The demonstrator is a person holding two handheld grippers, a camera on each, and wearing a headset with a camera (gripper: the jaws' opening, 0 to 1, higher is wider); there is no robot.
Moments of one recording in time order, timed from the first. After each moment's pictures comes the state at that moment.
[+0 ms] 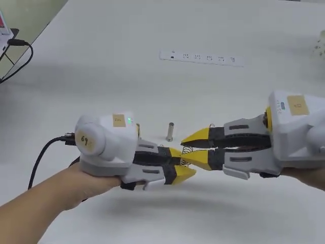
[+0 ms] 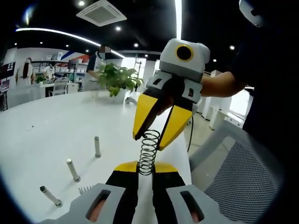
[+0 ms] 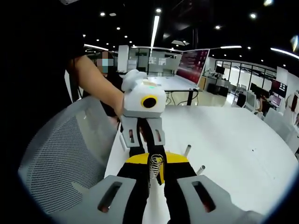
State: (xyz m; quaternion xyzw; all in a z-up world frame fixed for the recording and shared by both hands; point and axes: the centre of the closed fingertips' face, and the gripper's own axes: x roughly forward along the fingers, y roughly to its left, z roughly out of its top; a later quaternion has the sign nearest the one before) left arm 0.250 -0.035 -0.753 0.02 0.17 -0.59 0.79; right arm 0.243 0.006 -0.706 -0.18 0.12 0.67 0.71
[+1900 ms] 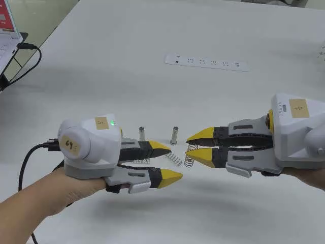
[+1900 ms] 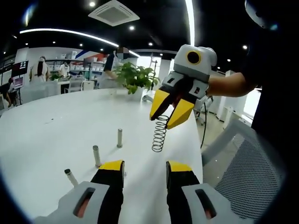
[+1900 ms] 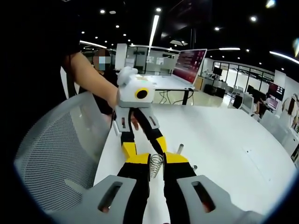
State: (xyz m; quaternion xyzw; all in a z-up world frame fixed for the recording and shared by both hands) left arm 0.268 0.015 -0.759 0.02 0.19 -0.52 0.83; right arm 0.262 0.003 -0.709 -0.19 0.12 0.65 0.72
